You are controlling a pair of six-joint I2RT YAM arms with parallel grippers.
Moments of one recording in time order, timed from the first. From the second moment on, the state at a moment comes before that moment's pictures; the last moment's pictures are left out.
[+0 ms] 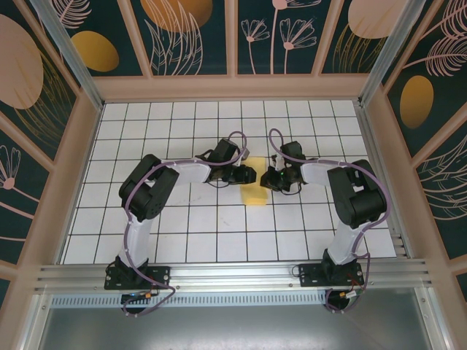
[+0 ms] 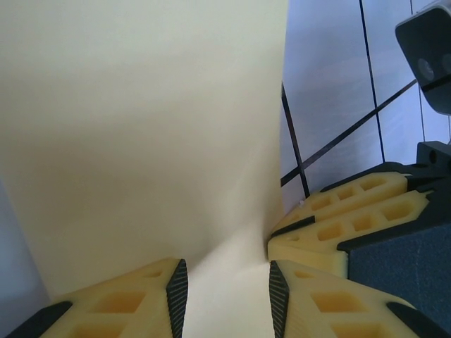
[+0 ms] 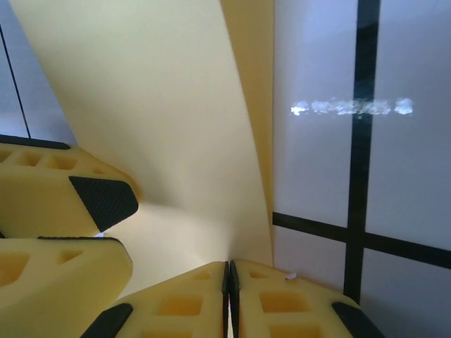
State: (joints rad) left arm -0.67 2.09 1.25 -0.04 0.50 -0.62; right arm 0.36 1.79 0.89 -0.22 -0.53 0.54
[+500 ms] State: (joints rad) left arm -0.69 2.09 1.25 -0.04 0.47 -0.62; right arm 0.29 1.76 1.05 -0.21 -0.58 0.55
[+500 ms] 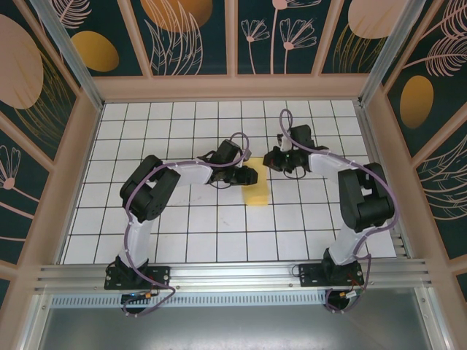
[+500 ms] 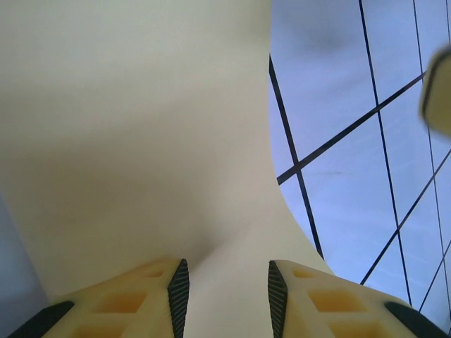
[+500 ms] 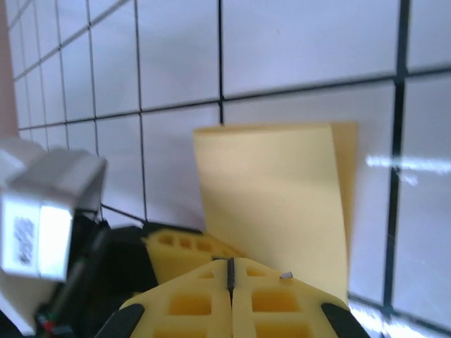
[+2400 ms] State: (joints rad) left arm -0.73 2.03 1.15 0.02 0.48 -0.54; right arm 0.34 1.99 1.14 -0.22 -0.57 0.58
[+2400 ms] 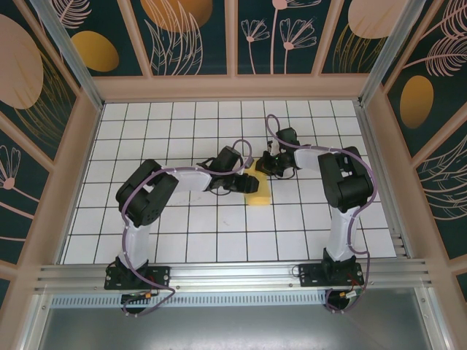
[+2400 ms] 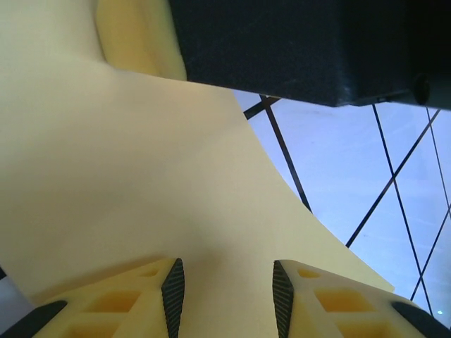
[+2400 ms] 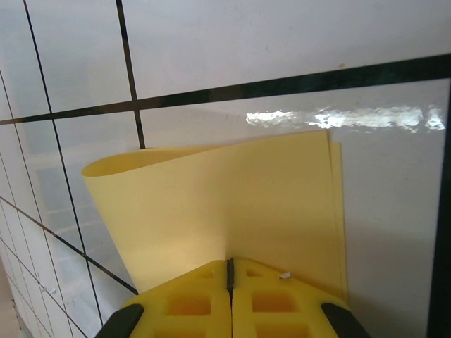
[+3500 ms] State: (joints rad) left arm -0.86 1.93 0.99 0.08 0.46 -0.51; right arm 0.35 1.99 1.14 -0.22 -0.57 0.60
